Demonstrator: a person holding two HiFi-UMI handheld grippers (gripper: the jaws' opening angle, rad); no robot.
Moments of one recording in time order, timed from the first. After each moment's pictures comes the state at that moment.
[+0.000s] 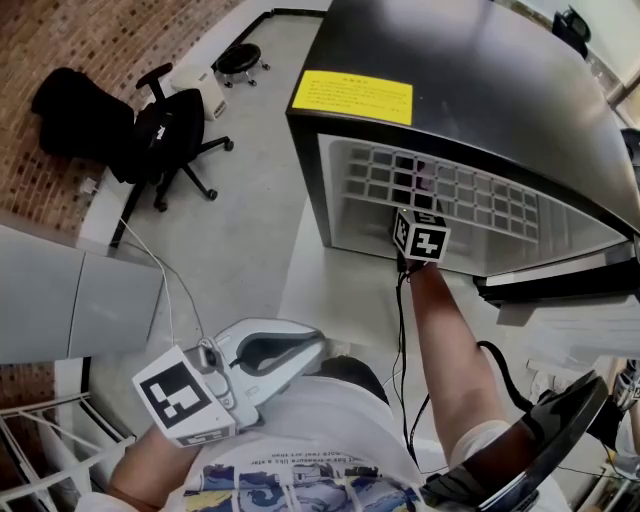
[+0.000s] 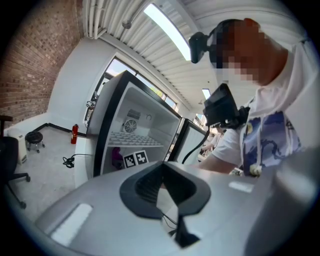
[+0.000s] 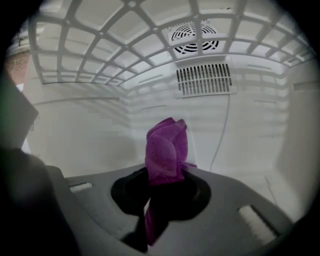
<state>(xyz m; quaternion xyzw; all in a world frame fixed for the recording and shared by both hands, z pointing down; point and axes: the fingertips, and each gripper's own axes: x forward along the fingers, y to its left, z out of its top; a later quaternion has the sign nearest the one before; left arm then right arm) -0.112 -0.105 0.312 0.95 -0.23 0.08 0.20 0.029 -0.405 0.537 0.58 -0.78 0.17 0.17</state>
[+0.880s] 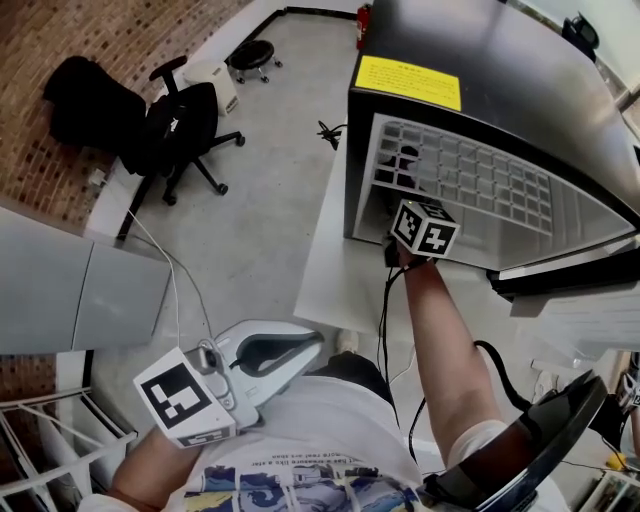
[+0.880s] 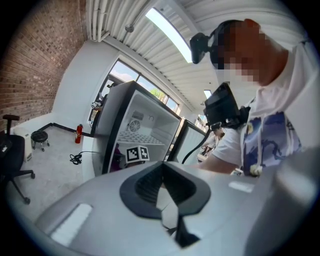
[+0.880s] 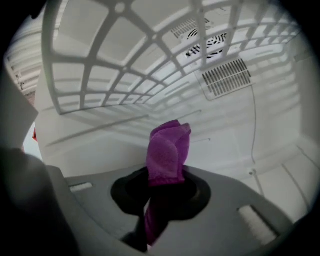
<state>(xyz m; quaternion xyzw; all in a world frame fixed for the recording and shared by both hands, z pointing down) -0.151 -0.078 0.313 0.94 -0.24 0.08 0.21 -0.052 -0.388 0.497 0.51 -0.83 0.24 0.04</state>
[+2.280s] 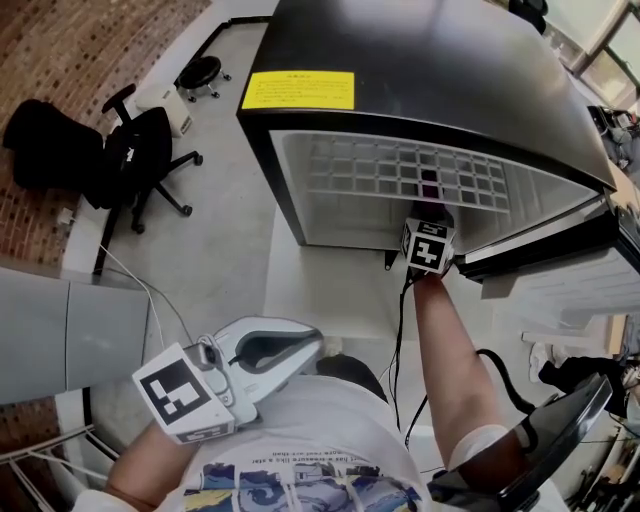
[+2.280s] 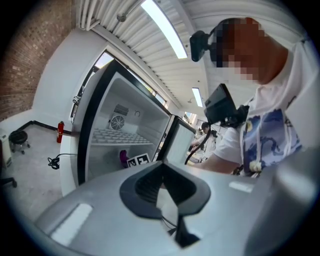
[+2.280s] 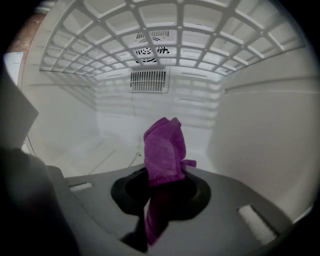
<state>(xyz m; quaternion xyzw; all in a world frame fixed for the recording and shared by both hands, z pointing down) -0.093 -0.097 0.314 0.96 -0.15 0.08 0.20 0.147 -0.352 0.547 0.69 -0.67 0.14 0.23</state>
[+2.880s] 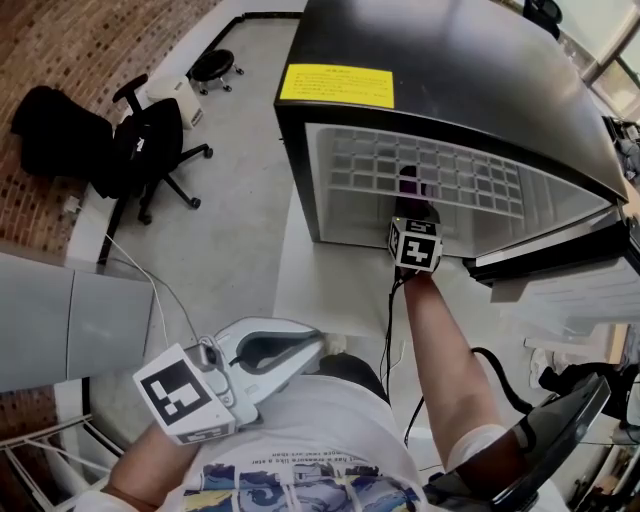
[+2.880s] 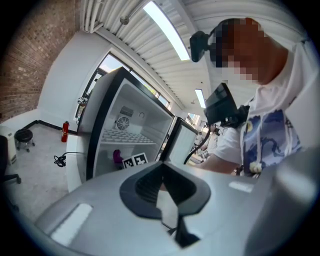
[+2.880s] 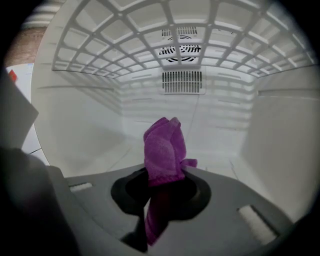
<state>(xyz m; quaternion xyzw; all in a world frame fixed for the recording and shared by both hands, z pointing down) -0.113 -0.093 0.315 0.96 -0.18 0.08 0.20 0.069 -0.361 0.547 0.64 -0.72 0.16 0.22</state>
